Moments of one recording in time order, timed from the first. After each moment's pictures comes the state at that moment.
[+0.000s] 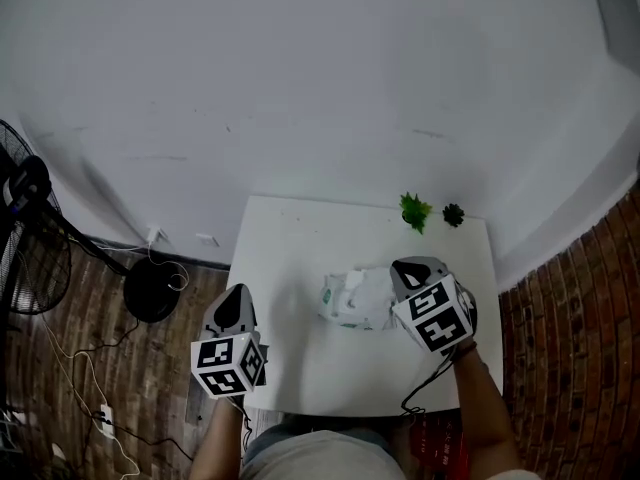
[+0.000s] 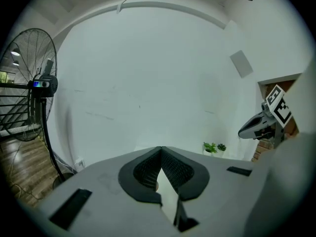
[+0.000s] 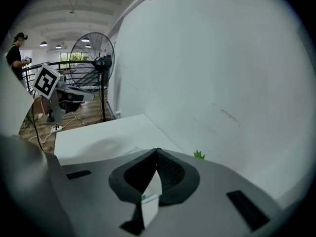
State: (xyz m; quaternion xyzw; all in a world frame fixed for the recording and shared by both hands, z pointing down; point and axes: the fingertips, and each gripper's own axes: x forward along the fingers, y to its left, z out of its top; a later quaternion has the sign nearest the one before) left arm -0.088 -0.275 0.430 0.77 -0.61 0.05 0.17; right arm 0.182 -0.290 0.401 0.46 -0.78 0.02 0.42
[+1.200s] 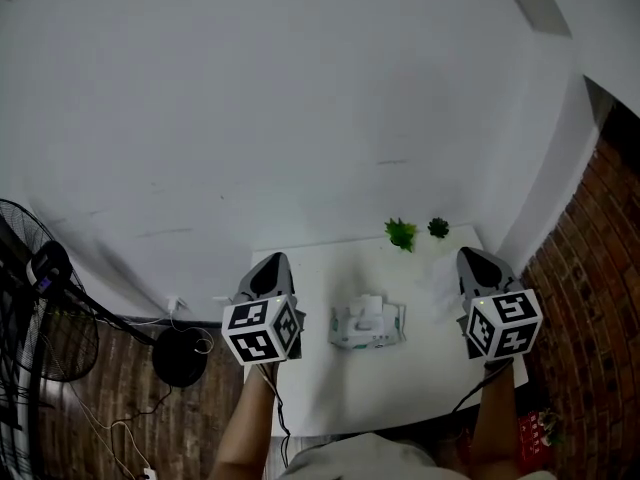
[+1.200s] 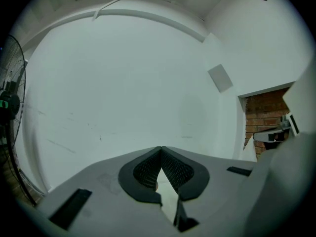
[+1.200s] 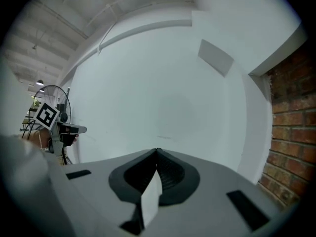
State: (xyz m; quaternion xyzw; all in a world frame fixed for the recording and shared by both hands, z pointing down) left arm 0.004 -0.339 0.296 0.85 -0.52 0.00 0.09; right arm 0.302 -0.232 0.264 0.68 -0.72 0.02 0.11
